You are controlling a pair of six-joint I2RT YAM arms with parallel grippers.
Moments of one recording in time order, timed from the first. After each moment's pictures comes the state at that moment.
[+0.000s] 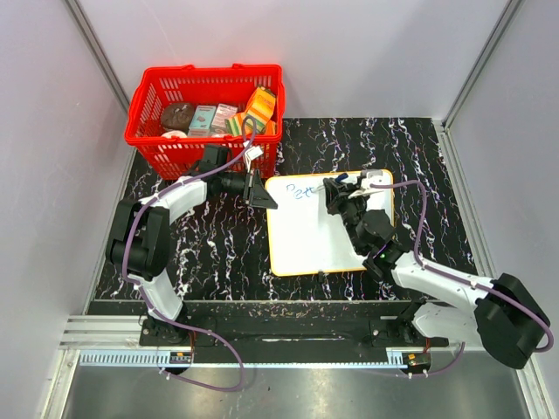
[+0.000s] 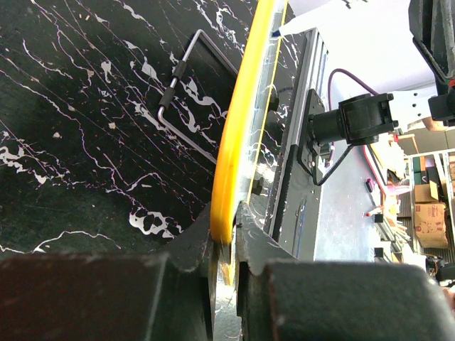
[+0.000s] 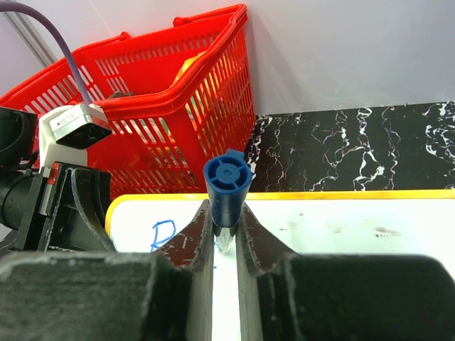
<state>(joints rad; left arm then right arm) -0.28 1.76 1.15 -0.19 1.14 -0.14 0.77 1.14 0.52 0.80 0.48 0.23</state>
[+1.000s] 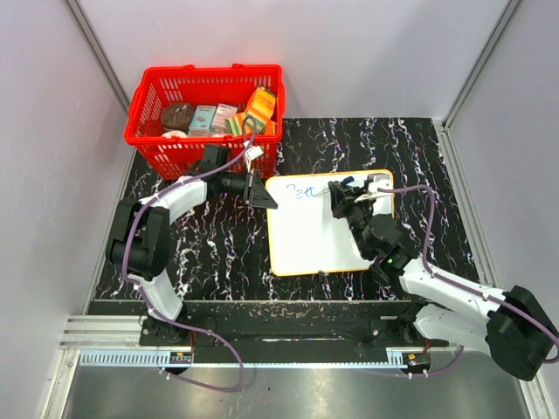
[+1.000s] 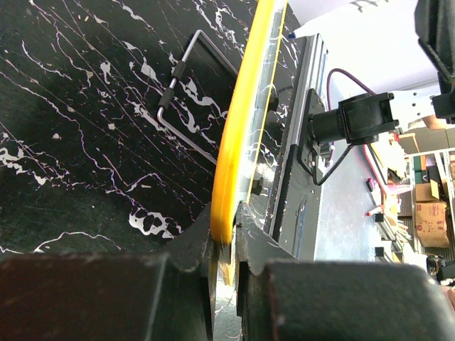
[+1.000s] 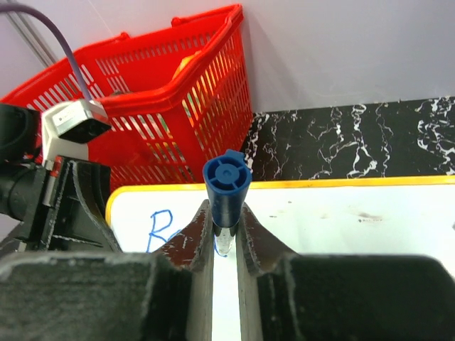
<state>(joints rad) -0.28 1.76 1.15 -0.19 1.14 -0.14 0.77 1.05 0.48 0.74 0.48 0.24</state>
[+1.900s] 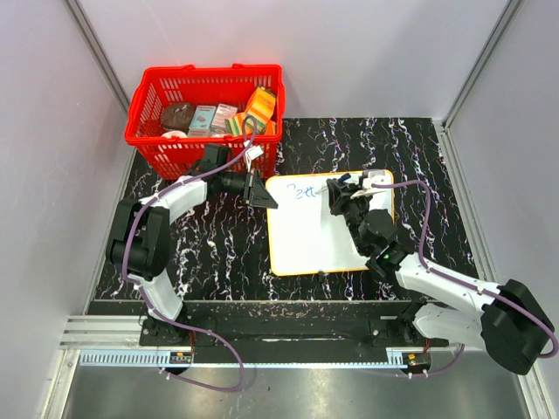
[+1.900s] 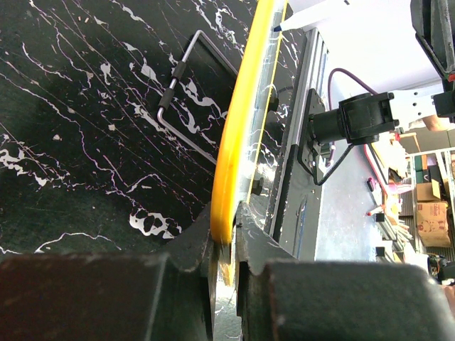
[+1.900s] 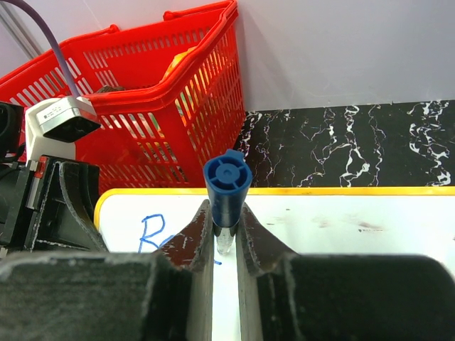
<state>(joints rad) -0.28 1.76 1.15 -0.20 1.14 -0.14 0.76 1.09 0.52 0.73 0.48 0.22</state>
